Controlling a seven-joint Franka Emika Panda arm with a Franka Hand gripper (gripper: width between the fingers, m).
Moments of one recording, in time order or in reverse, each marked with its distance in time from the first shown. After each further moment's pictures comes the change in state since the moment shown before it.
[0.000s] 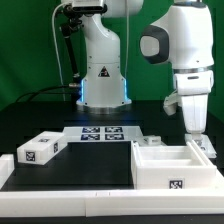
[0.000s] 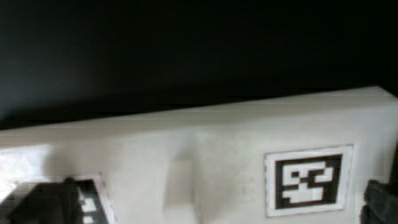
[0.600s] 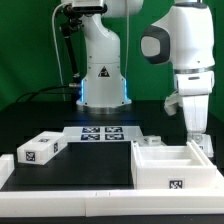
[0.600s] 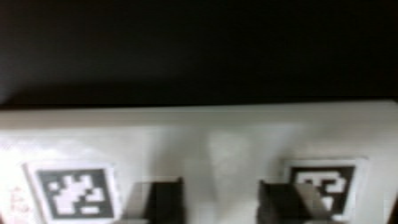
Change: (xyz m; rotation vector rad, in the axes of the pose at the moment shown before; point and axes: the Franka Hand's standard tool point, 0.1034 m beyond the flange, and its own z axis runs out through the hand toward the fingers) arm 0.001 -0.002 0.000 0.002 -0.001 -0.001
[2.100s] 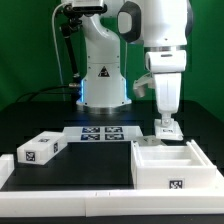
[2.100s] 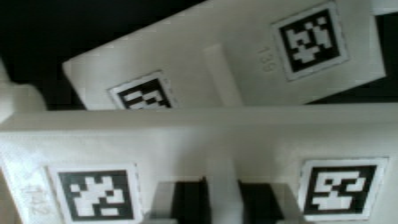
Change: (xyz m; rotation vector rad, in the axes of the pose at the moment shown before) arm -0.063 0.052 -0.057 -0.043 -0.068 -0.155
